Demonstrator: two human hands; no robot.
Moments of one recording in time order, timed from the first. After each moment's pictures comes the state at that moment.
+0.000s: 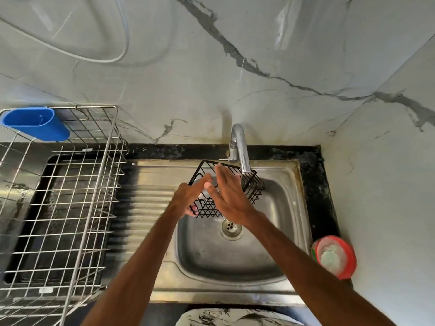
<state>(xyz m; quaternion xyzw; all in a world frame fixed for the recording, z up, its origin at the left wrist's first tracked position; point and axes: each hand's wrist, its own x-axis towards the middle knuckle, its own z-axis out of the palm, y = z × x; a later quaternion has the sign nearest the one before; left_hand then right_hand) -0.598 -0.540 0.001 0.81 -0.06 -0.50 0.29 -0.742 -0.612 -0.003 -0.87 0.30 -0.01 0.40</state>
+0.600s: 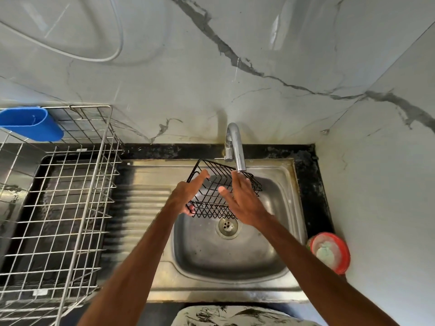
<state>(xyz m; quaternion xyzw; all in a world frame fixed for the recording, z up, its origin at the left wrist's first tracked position) -0.603 -0.547 0.009 0.81 -0.06 -0.52 0.26 -0.781 -0.628 -0.017 -0.85 0.37 0.03 0.38</state>
